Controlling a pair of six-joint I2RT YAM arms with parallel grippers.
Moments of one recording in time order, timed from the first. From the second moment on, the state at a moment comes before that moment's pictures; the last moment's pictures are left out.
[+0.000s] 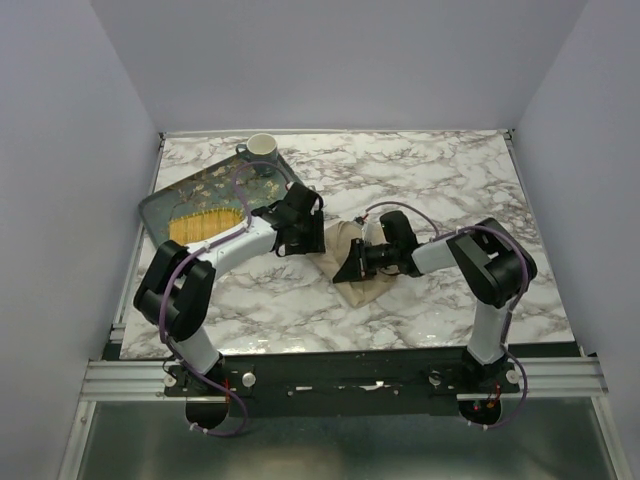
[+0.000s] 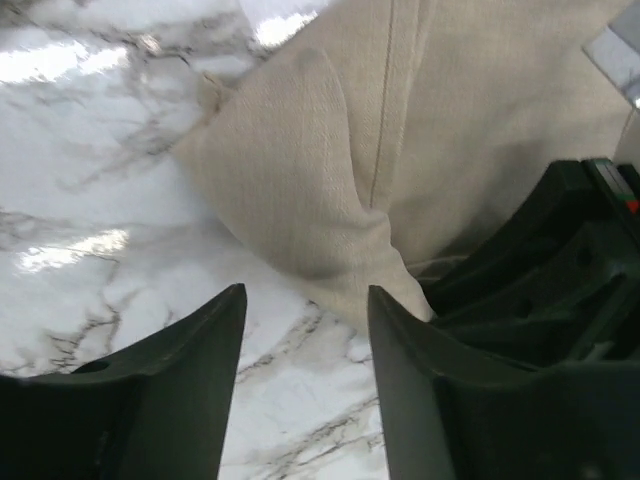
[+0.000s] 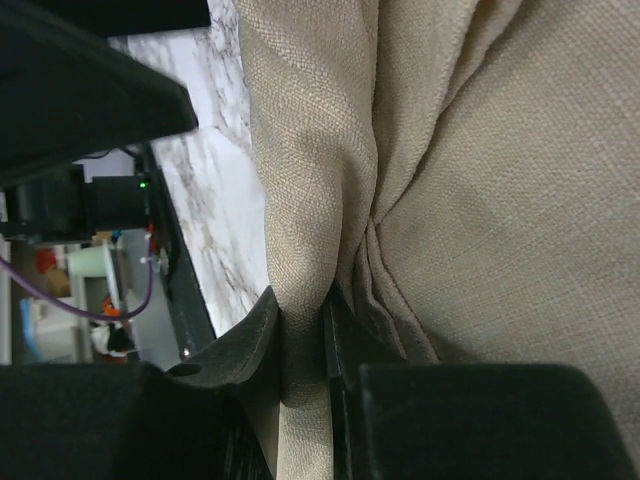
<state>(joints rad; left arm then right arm) -0.60 1.66 1.13 -0.44 0.01 -0.59 0.53 1.90 0.76 0.41 -0.84 0.53</state>
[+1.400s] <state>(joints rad) -0.64 1.84 0.99 0.01 0.24 -0.82 0.69 1.62 0.97 -0.39 -0.23 0.35</state>
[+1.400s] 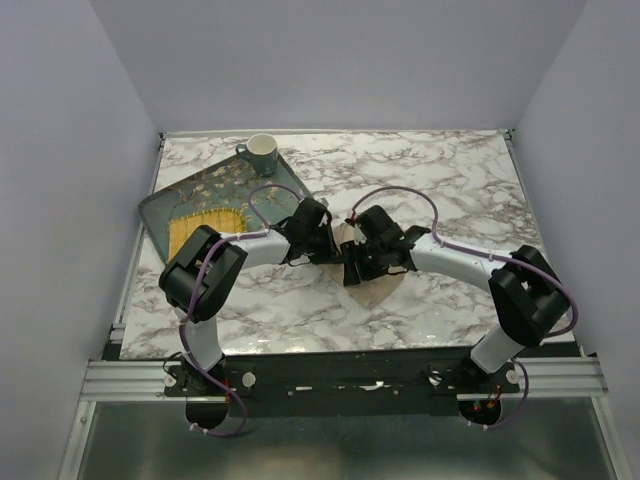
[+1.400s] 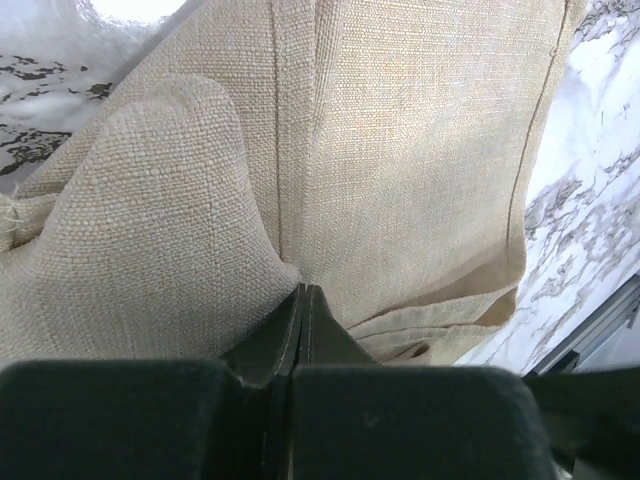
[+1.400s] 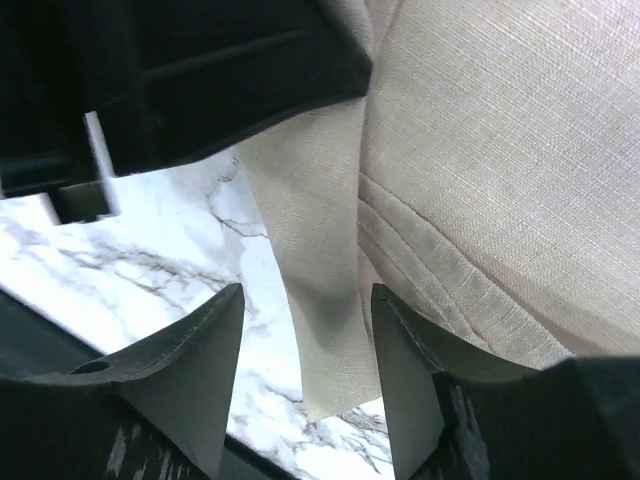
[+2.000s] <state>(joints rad) -0.63 1.84 0.96 0.06 0.26 -0.90 0.95 1.81 1.13 -0.45 0.33 0.36</state>
